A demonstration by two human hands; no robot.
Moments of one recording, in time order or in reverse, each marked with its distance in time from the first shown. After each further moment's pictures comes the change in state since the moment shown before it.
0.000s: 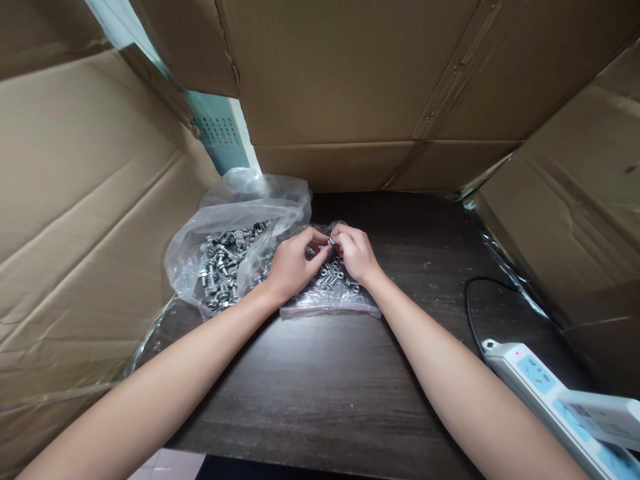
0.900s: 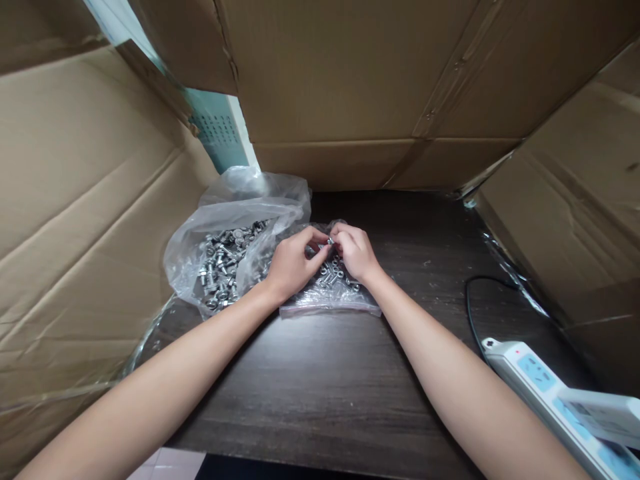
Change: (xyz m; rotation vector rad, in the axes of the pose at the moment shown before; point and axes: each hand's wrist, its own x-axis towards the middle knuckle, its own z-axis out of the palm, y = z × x) left_hand 0.000 0.000 0.000 0.002 -0.001 0.006; right_hand 0.000 0.000 0.000 -0.013 -0.002 0.003
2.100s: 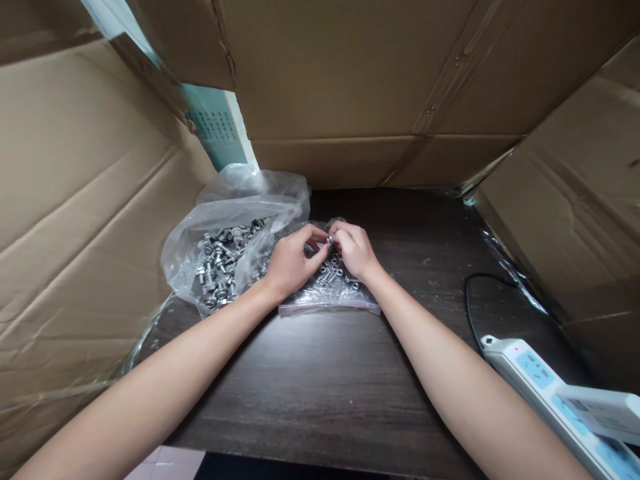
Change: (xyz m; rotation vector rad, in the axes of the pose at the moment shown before) left_hand 0.000 -0.001 0.001 -0.025 -0.003 0.005; right_hand 0.001 0.001 0.000 -0.005 0.001 -0.022
